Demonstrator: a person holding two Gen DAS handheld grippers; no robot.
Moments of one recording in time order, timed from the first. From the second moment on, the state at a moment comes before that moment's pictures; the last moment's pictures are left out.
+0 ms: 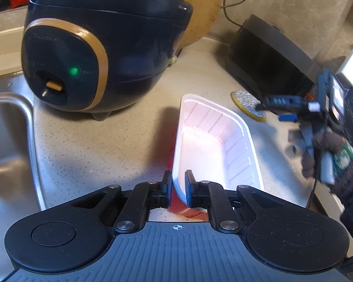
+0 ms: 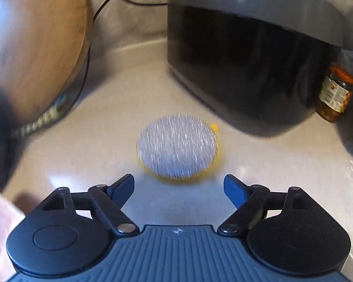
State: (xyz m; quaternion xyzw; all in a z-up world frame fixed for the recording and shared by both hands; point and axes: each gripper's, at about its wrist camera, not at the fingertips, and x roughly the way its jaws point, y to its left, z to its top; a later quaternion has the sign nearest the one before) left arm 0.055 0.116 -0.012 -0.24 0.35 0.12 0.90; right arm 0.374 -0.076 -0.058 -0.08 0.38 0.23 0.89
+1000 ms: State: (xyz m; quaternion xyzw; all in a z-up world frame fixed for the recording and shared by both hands) left arm 0.084 0.117 -0.018 -0.25 0.37 0.11 0.89; right arm 0.398 -0.088 -0.076 -0.07 0.38 0.28 0.88
